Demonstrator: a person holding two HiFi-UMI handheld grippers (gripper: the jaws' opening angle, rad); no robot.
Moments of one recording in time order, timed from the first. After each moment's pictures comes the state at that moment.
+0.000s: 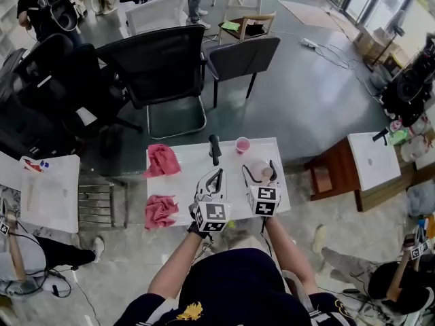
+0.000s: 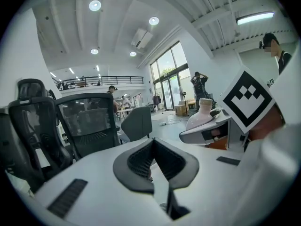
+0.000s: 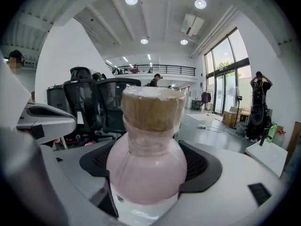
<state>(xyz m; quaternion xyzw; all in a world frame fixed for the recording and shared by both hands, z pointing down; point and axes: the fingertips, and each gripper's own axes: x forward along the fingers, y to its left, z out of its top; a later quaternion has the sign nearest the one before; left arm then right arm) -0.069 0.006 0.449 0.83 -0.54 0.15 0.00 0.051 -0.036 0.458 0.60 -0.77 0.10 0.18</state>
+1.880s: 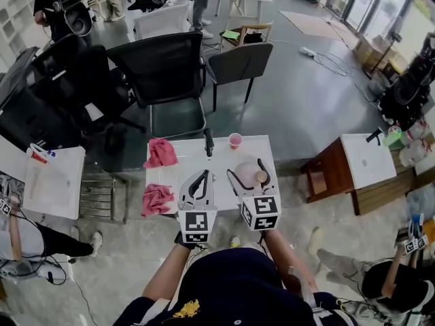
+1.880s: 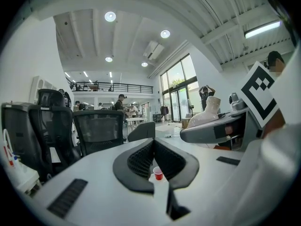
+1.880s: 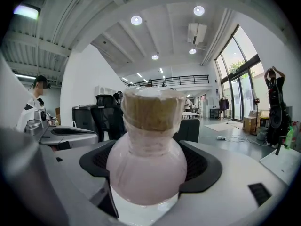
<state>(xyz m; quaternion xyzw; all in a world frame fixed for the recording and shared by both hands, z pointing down) -0.081 0.104 0.318 0.81 -0.58 0.08 -0.01 0.020 0.071 0.319 0.51 -0.85 0.07 0.10</state>
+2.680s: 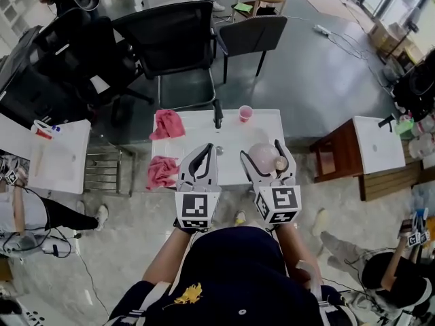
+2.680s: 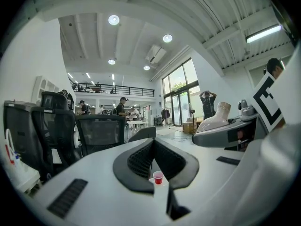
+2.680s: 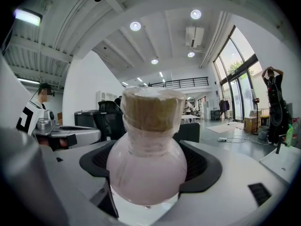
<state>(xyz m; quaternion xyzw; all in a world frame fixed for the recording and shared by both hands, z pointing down) -0.090 0.122 0.282 0.81 -0.58 0.05 -0.01 0.030 0.102 0.291 0.51 -0.85 0.06 0.08</state>
